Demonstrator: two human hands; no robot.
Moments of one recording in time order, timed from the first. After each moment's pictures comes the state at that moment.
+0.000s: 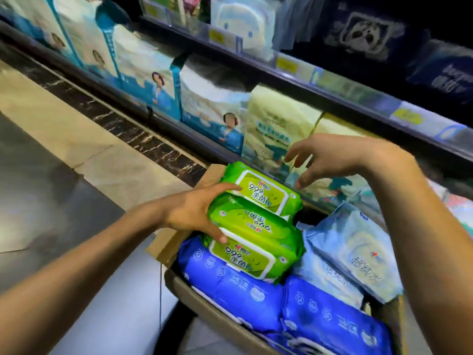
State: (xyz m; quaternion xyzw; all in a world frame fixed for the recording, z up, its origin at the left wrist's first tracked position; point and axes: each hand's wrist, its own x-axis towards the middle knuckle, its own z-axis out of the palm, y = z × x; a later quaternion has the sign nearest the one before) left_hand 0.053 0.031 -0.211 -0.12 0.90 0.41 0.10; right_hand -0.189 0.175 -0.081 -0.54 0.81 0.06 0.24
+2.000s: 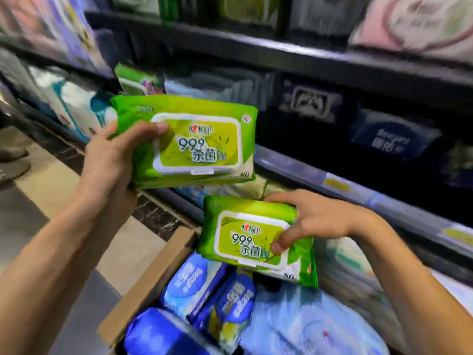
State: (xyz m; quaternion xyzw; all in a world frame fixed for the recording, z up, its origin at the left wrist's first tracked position) left_hand -0.032 0.034 -0.019 -0.28 0.54 0.62 -0.49; right_hand -0.277 0.234 -0.055 -0.58 0.70 -0.22 0.35
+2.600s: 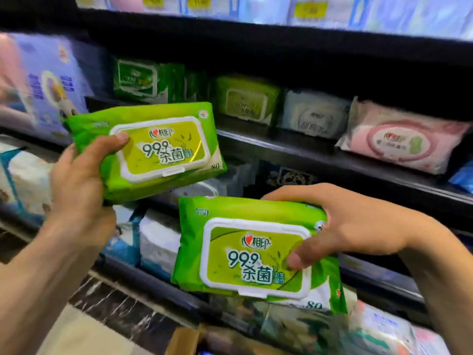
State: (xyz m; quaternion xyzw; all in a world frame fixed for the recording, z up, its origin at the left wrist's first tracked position) left_hand -0.020 -0.112 0.046 -0.15 0.45 0.70 -0.54; right_hand -0.188 0.175 0.113 -0.57 0.73 -0.27 0.25
